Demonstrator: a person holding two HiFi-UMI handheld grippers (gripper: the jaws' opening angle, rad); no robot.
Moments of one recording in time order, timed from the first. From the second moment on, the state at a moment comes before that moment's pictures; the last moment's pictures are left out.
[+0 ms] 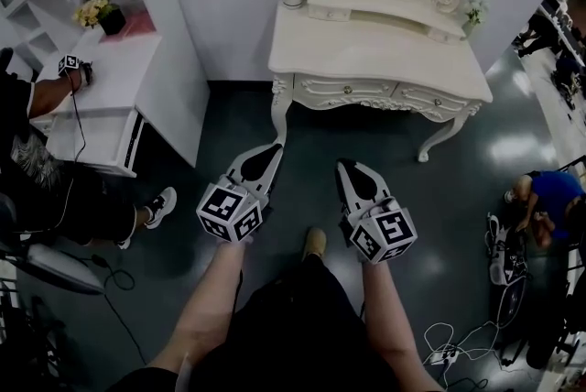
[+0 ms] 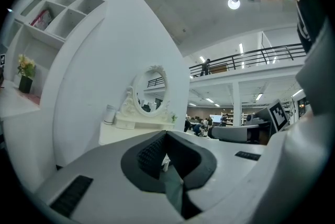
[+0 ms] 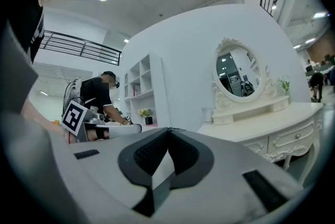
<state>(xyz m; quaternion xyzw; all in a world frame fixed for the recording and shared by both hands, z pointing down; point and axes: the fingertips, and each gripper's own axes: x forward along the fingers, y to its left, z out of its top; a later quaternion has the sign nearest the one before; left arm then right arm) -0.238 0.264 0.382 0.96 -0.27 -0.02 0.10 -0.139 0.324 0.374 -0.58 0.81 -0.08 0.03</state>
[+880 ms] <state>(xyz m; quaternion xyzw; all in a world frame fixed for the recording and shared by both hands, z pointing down) -0.140 0.135 0.395 0.94 -0.32 0.00 0.11 -0.023 0.185 0.382 -0.55 0.83 -0.10 0.04</state>
